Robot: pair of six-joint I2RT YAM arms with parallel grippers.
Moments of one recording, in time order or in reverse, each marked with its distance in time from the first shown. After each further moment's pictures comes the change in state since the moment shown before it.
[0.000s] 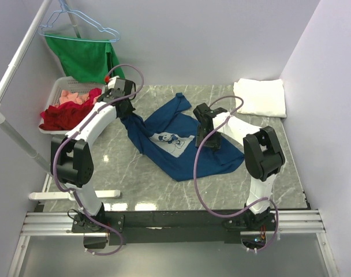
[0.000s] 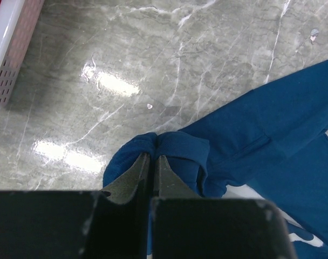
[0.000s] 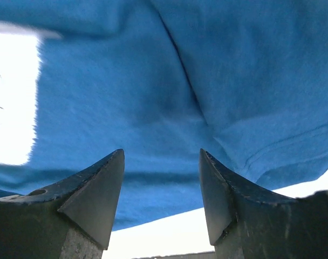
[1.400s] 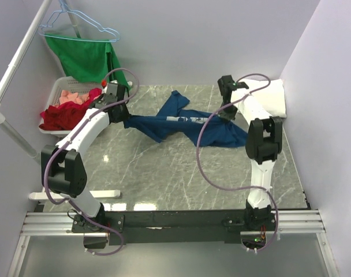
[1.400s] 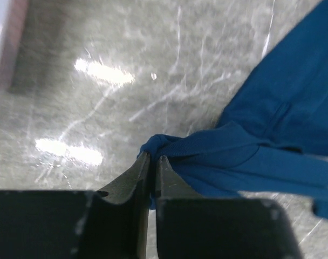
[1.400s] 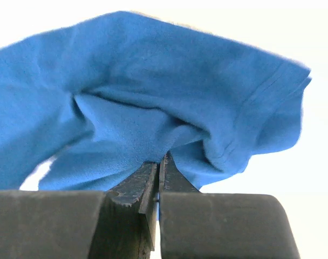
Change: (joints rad) left arm 0.037 -0.134 -0.116 -0.005 0.114 0.085; right arm -0.274 0.214 0.452 -0.159 0.118 0.032
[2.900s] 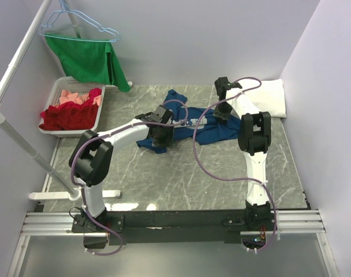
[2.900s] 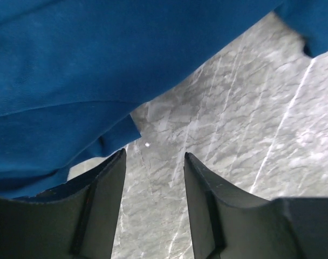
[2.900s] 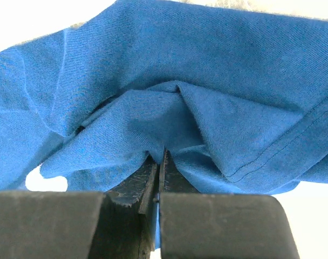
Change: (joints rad) left arm -0.385 0.233 -0.035 0.052 0.274 0.011; right arm -0.030 0.276 0.254 0.000 -0.097 -0.005
